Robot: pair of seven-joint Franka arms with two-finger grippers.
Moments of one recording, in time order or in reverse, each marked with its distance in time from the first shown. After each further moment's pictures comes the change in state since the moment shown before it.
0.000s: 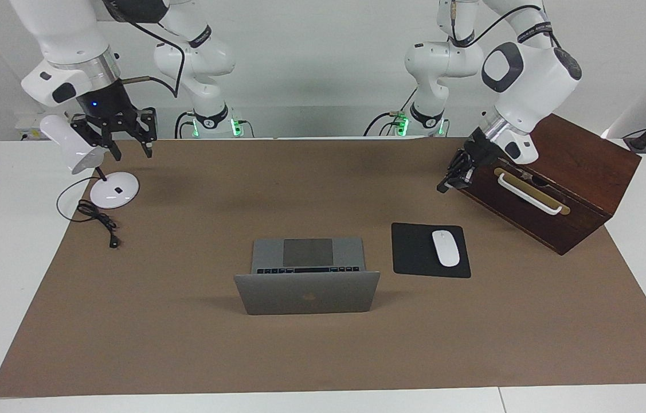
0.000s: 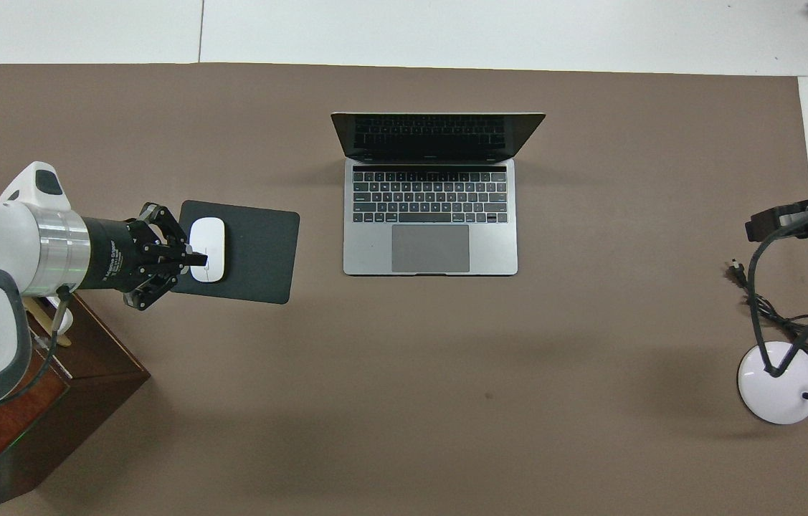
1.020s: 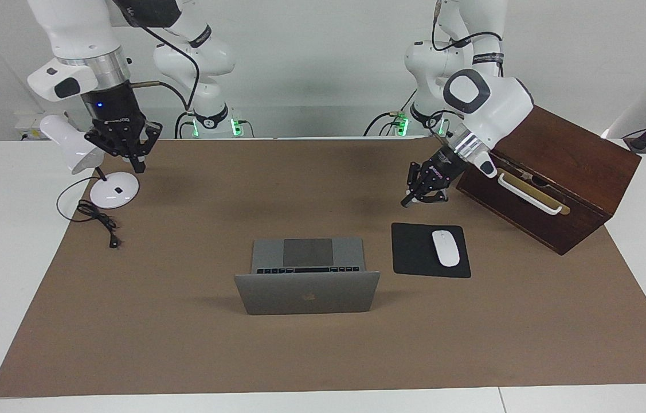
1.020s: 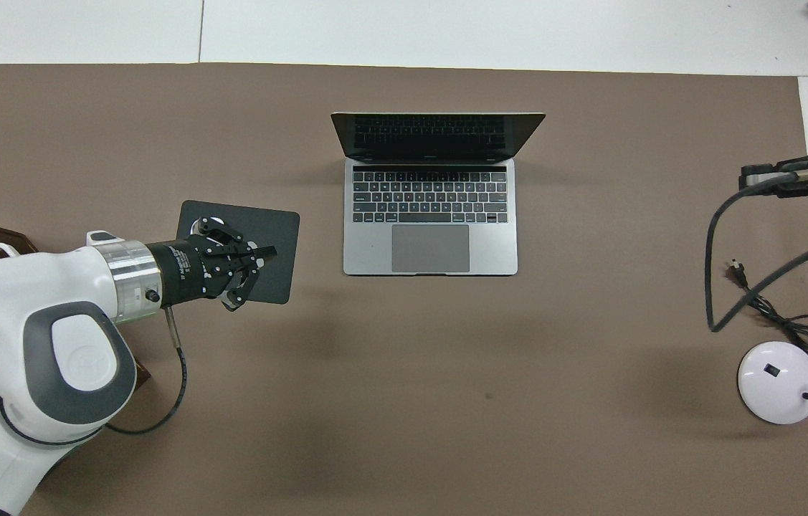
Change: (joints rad) left arm -0.156 0.025 -0.002 -0.192 -0.539 0.387 -0.398; right arm 0.056 0.009 0.007 -0.015 0.001 0.197 0.157
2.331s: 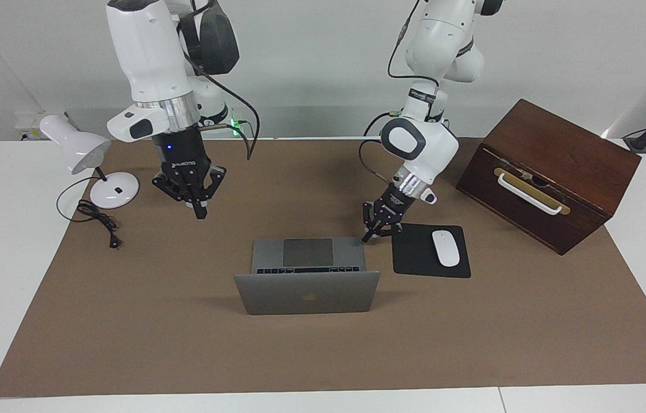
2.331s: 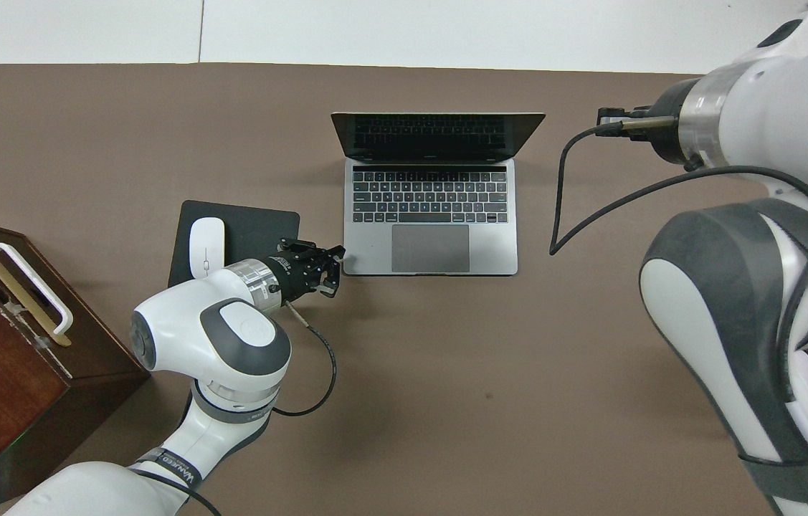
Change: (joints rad) left arm -0.241 0.352 -0.002 0.128 -0.533 0.378 0.006; right arm 0.137 0.144 0.006 -0.011 0.000 0.353 0.207
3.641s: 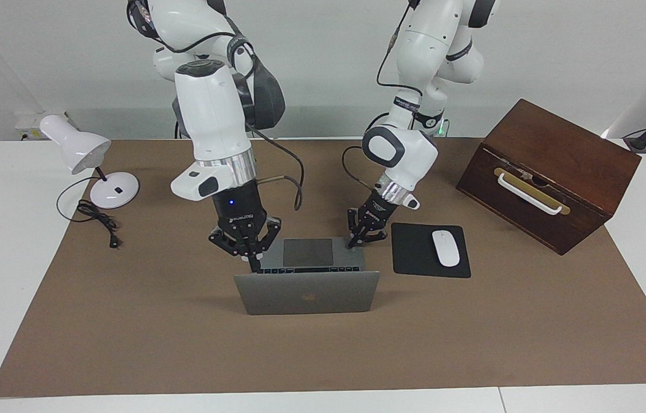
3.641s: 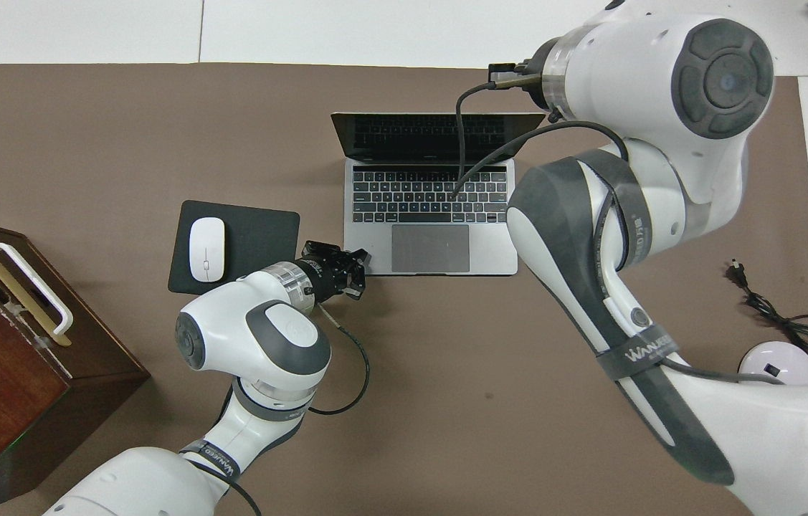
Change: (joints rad) left arm -0.079 0.082 -0.003 0.061 -0.029 0.086 0.004; right arm 0.104 0.318 0.000 0.259 -0.037 0.194 0.038
